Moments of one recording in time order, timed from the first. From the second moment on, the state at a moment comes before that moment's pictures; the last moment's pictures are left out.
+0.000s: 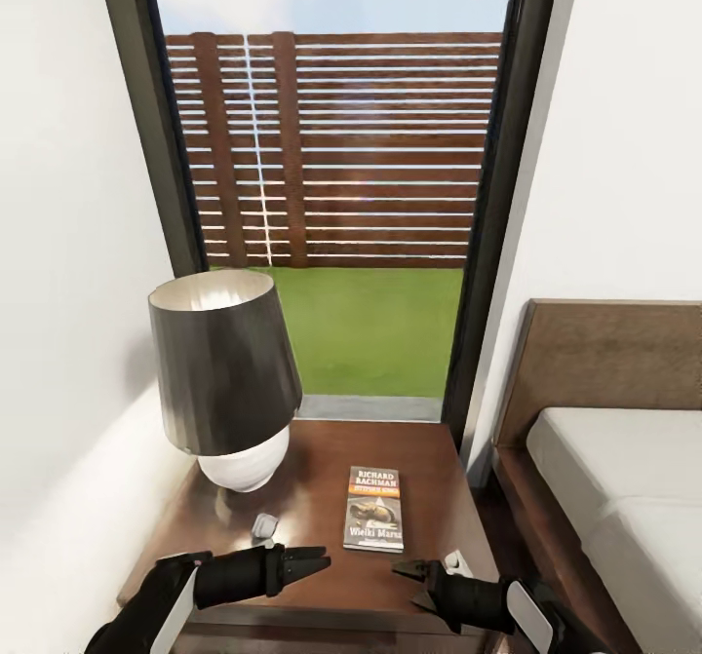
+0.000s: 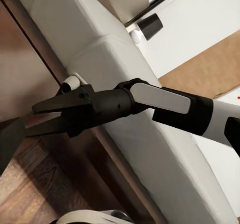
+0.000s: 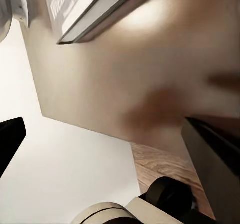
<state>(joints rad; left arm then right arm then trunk) -0.35 0.06 -0.04 -0.86 0.24 0.53 -1.34 -0.48 -0.07 -0.01 -0.41 -0.56 0.77 0.68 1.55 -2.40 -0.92</state>
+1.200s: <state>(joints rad) -0.35 0.06 -0.05 -0.86 0.24 0.53 -1.32 -0.48 -0.06 -0.01 -0.41 -0.54 0.76 0.68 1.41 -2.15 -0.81</state>
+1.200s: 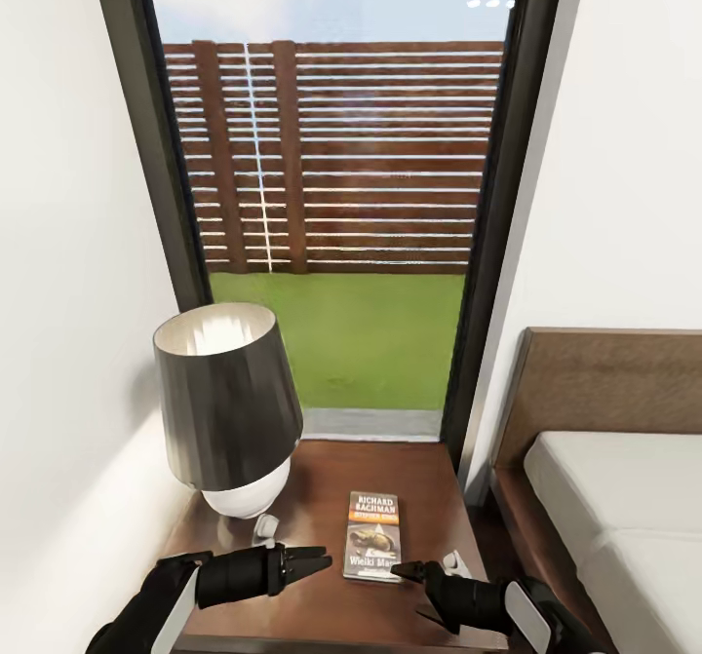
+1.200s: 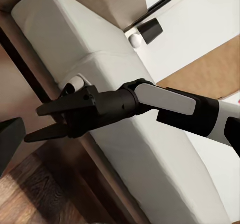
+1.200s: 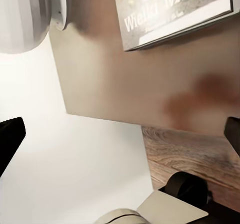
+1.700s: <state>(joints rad) -0.35 0.06 -0.05 -0.86 0.24 0.53 -1.31 -0.48 -0.06 -0.01 -0.41 -0.54 0.76 0.68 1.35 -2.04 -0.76</state>
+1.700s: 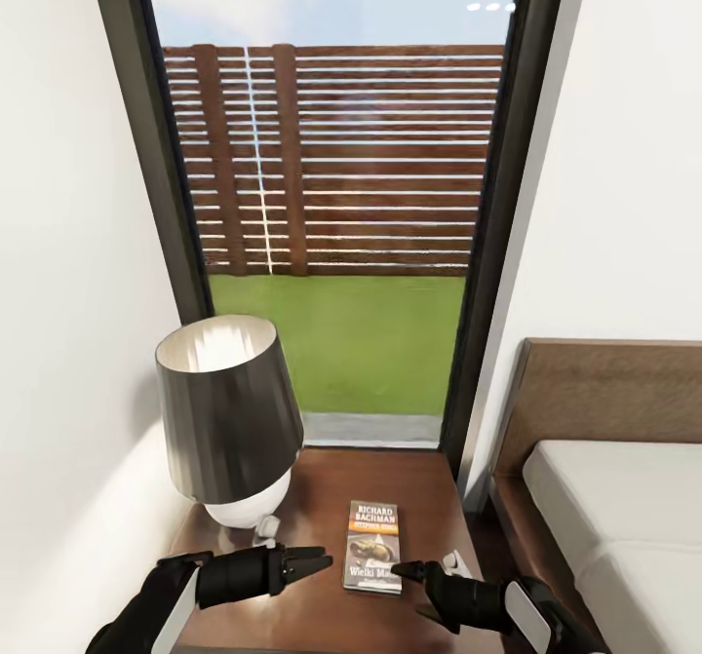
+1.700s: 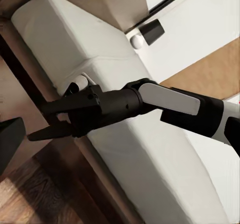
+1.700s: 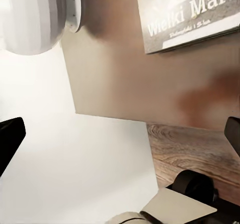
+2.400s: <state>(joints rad) -0.35 0.05 -0.05 -0.74 0.24 0.52 -1.01 -0.48 -0.06 -0.01 -0.42 -0.54 0.66 0.68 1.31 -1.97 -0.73</state>
